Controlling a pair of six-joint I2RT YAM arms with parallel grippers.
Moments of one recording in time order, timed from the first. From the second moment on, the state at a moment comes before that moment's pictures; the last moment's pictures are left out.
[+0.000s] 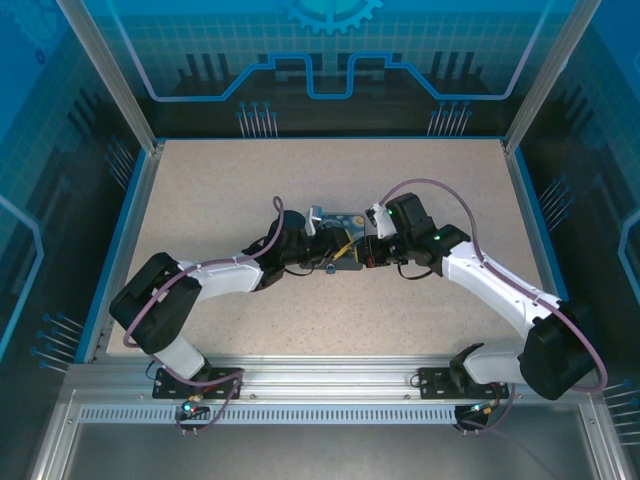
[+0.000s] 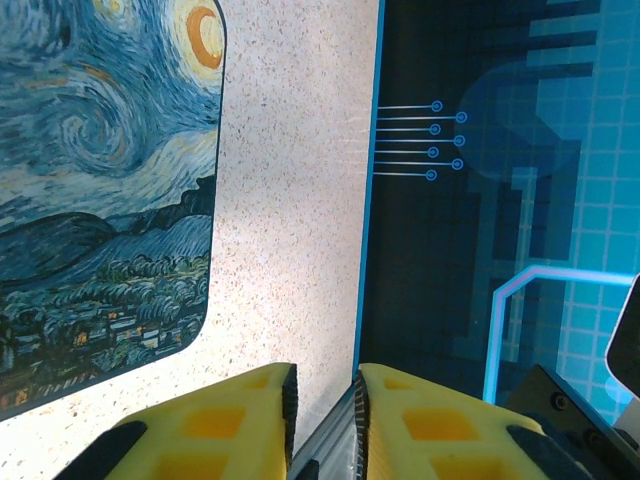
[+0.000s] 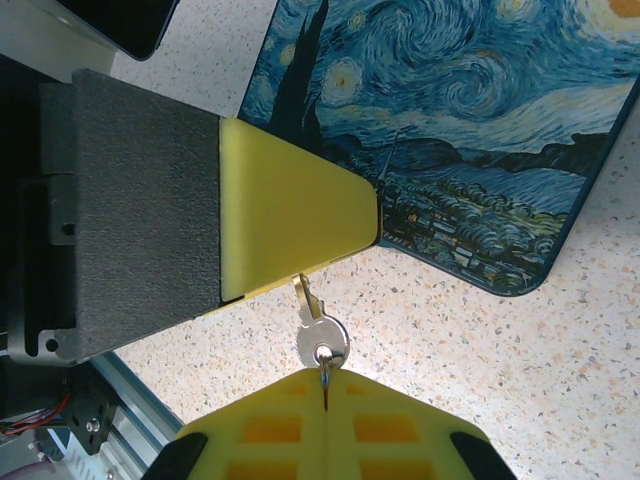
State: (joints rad) left arm -0.65 1.62 0.78 0.47 0.41 -1.32; right arm 0.54 1.31 0.97 -0.56 -0.37 0.43
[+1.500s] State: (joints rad) left arm -0.65 1.47 0.81 0.55 0.21 -0.92; right arm 0.24 1.13 0.81 -0.25 -0.27 0.77
